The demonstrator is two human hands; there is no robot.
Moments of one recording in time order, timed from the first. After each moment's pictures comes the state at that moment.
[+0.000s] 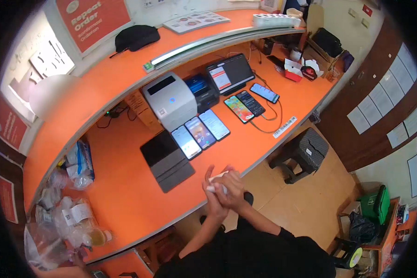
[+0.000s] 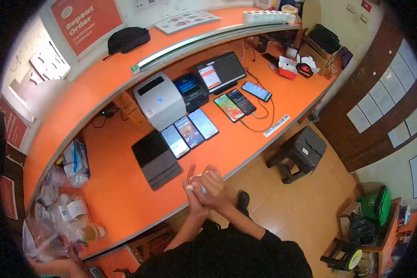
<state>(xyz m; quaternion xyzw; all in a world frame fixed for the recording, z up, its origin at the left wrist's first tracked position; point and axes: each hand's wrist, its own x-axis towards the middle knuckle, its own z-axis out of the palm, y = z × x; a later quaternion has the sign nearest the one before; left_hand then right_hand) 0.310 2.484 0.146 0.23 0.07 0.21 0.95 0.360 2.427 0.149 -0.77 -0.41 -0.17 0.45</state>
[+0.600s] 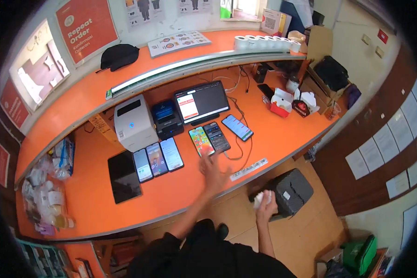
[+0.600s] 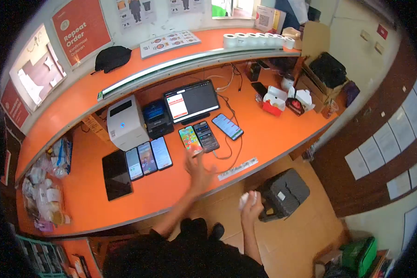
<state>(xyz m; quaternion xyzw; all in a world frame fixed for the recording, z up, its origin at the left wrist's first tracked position) 0.598 2.379 0.085 0.87 0.20 0.29 0.34 0.582 2.163 0.096 -0.78 -0.03 -0.09 0.62</state>
